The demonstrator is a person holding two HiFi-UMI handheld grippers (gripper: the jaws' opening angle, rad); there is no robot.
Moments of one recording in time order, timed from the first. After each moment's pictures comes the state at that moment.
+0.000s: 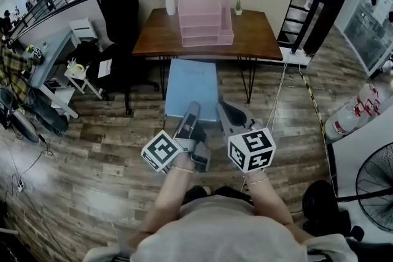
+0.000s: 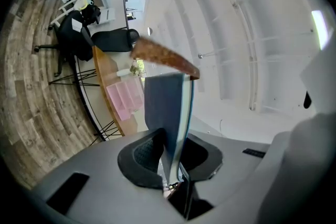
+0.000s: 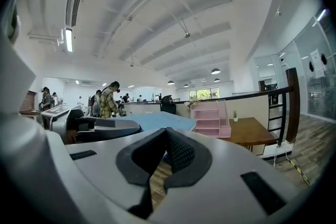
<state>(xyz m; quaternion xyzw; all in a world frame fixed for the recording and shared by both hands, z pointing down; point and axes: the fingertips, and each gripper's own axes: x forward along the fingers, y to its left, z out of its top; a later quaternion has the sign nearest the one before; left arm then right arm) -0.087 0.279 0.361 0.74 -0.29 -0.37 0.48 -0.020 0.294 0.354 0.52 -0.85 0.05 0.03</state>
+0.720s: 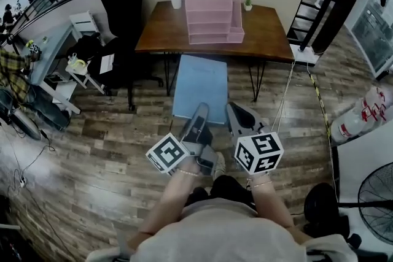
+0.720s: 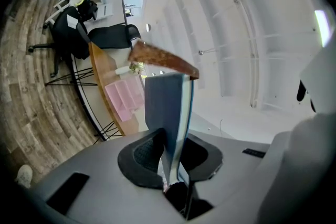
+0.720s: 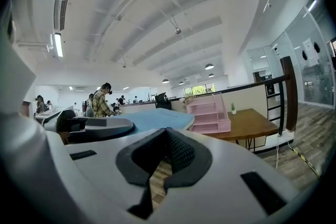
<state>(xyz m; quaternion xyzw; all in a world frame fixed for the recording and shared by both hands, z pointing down) -0.090 0.235 0.384 0.75 -0.31 -0.33 0.48 -0.013 0.242 0.379 0.54 -0.84 0.09 0.02</state>
